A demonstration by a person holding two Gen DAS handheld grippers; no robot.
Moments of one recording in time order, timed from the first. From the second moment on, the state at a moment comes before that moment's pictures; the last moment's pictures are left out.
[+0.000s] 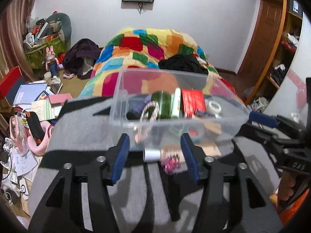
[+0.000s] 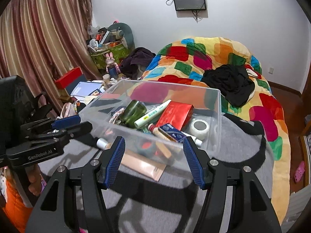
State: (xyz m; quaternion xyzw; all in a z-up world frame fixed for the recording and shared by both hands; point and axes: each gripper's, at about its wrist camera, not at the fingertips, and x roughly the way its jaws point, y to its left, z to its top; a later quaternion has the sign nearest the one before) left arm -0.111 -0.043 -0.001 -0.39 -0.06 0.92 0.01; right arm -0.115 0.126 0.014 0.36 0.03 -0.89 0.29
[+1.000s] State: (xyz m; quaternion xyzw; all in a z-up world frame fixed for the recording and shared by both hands) left arm -0.095 -0.030 -0.055 -0.44 -0.01 0.90 0.03; right arm -0.136 0.092 -0.055 0.46 0.08 -0.83 0.31
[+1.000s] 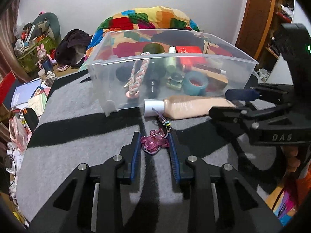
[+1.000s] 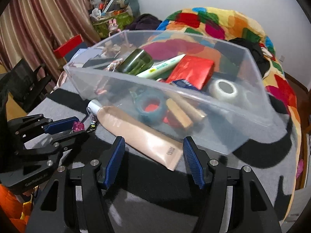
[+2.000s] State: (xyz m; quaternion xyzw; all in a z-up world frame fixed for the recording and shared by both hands) left arm -0.061 -0.068 -0.038 -0.41 -0.07 0.91 0.02; right arm -0.116 0.013 -0.052 0.45 0.18 -0.79 0.38
